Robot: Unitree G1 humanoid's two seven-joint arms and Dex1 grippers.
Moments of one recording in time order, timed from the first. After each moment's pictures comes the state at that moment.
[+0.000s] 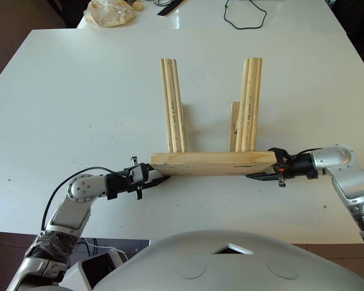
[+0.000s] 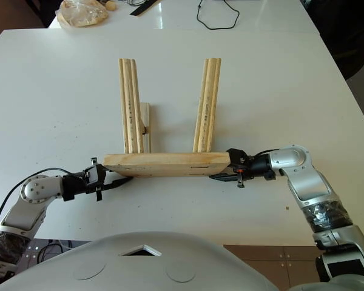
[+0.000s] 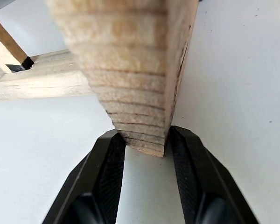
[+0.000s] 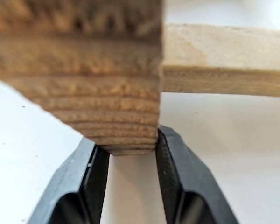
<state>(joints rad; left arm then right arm) 0.28 0.69 -0.15 -0.05 -0.19 -0.27 -1.01 0.04 -0.81 0.19 -0.04 0.22 0.09 1.29</state>
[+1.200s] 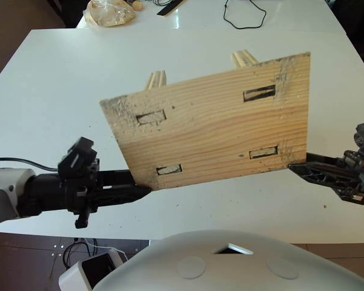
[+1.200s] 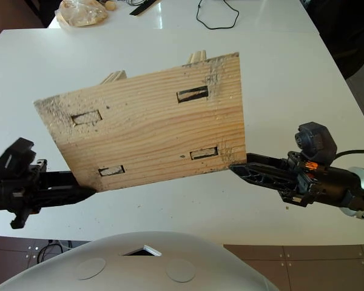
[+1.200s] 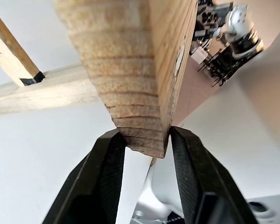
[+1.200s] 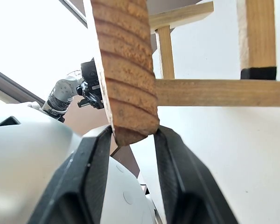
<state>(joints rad) 0.63 1.27 0.63 -0.66 -1.57 0.79 -0.95 0.58 -1.14 -0.62 -0.57 1.77 0.93 0.83</state>
